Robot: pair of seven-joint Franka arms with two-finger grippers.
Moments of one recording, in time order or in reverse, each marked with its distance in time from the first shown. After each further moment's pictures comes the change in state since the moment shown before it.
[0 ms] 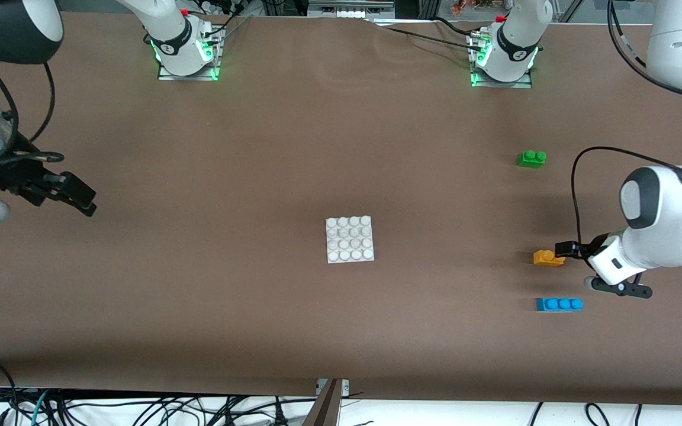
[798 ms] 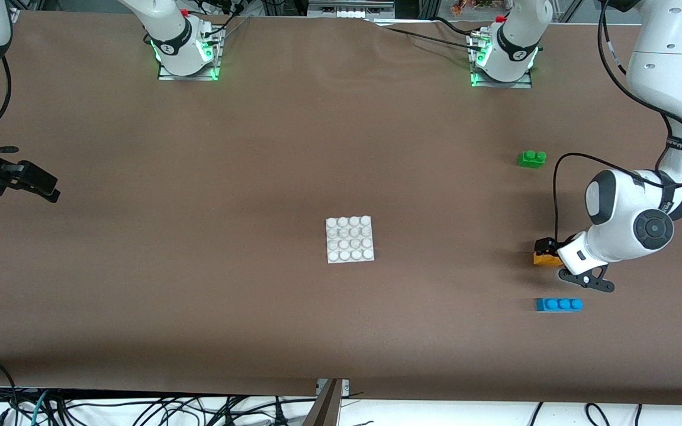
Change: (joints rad) left arm -0.003 0.012 -0.008 -0.154 0.047 0.208 0.033; right arm -0.092 -0.005 0.007 -0.012 0.000 -0.063 -0.168
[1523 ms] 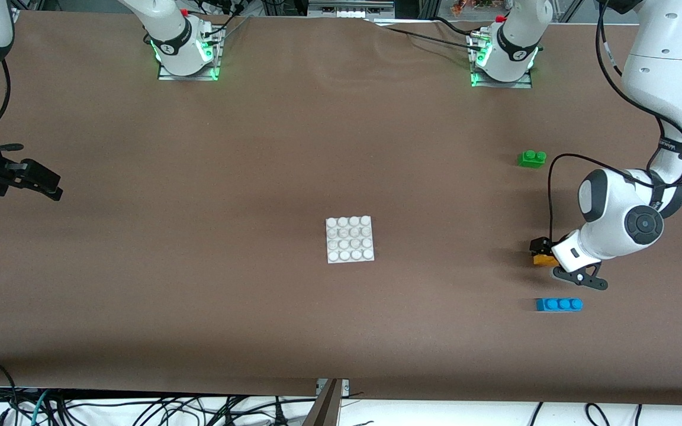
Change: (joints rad) left arm 0.000 0.013 0.001 -0.044 0.000 0.070 0.005; right arm 0.000 0.000 0.002 -0.004 0.000 -0.005 -0.050
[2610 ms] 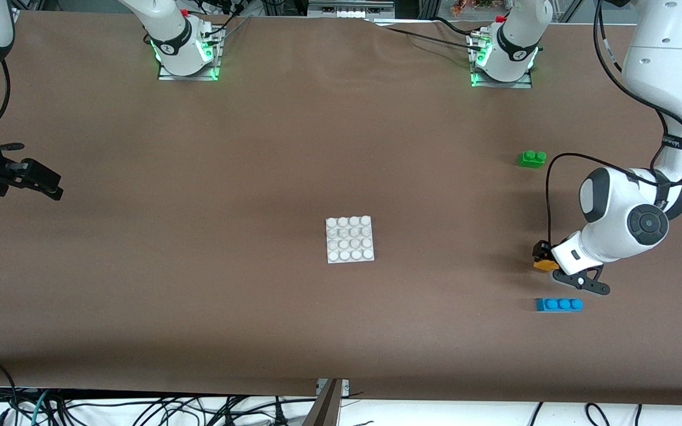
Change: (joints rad) left arm -0.046 -0.049 -0.011 0.060 0.000 -0.067 -0.009; right arm 0.000 0.000 0.001 0.000 0.000 0.000 -0.004
